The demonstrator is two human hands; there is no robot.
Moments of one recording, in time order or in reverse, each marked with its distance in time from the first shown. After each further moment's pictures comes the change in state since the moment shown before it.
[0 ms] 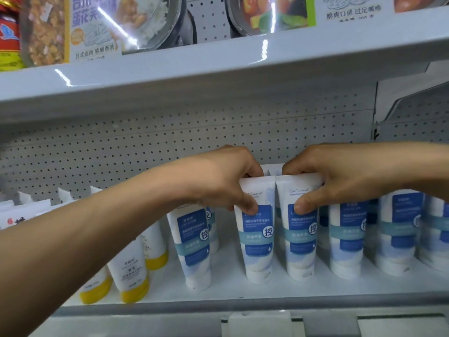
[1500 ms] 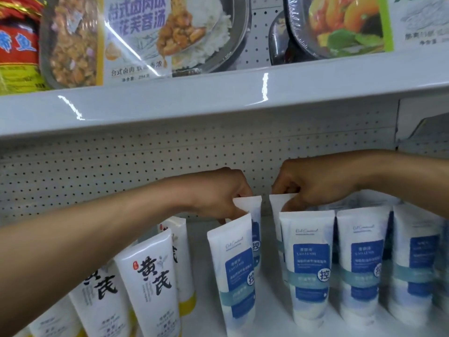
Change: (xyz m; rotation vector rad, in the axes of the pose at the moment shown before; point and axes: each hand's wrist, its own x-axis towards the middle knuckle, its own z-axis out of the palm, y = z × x) left_hand 0.026 -0.100 -0.013 -0.130 -0.137 0.096; right_hand 0.100 -0.023 -0.006 0.139 -0.163 -0.095
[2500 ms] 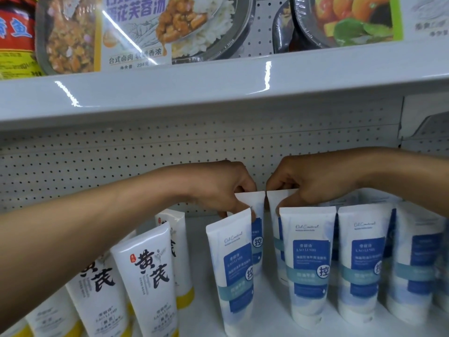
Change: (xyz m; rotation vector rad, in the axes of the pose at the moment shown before) left_hand -0.002 0.005 -0.003 -0.054 -0.029 0.000; right_hand 0.002 -0.003 0.002 0.052 0.011 0.020
